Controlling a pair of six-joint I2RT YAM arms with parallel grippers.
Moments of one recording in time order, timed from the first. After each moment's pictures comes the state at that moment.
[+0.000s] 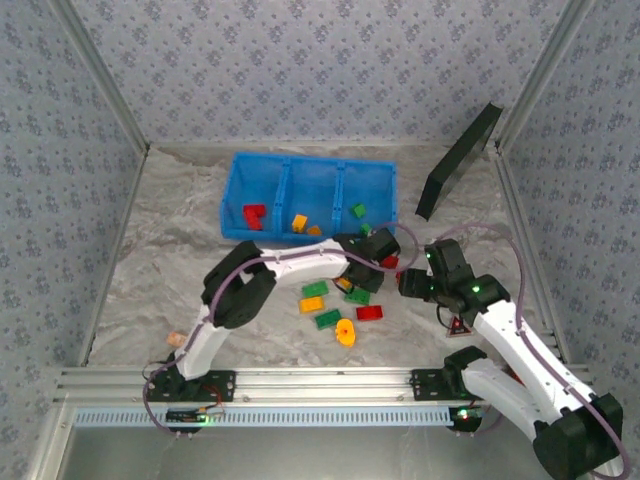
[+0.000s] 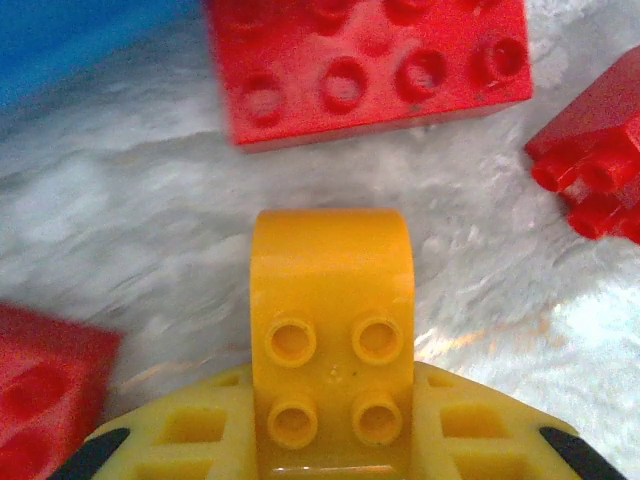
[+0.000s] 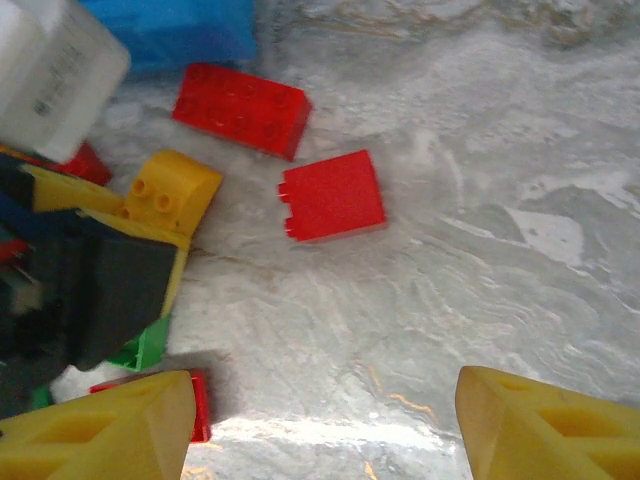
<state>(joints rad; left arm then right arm) -1.06 2.13 1.63 -0.66 -0.07 -0.50 0.42 0.82 0.65 -0.81 0.04 0.47</state>
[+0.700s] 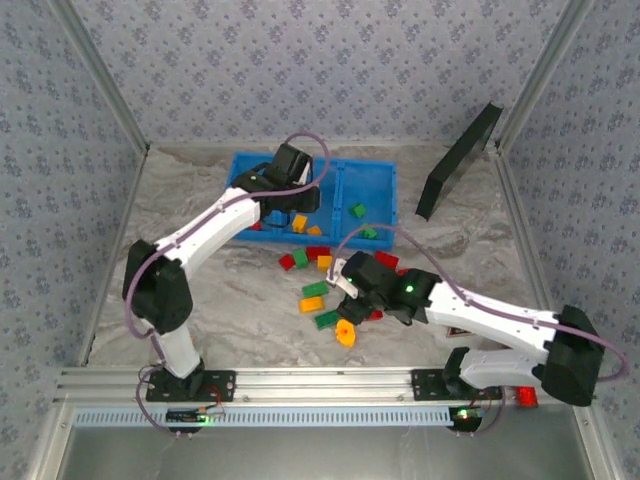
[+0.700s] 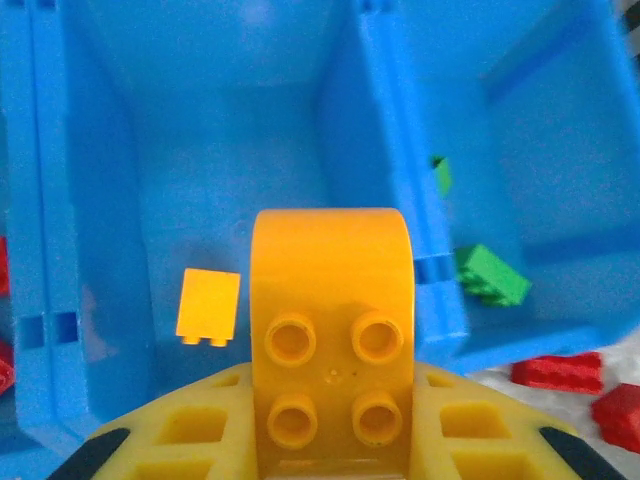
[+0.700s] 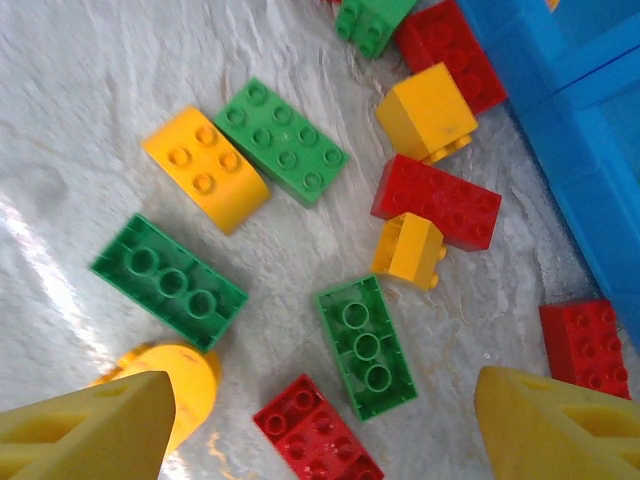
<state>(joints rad) -0.63 1.79 1.59 -0.69 -0.04 -0.43 1.02 1.20 0.84 -0.63 0.18 -0.13</state>
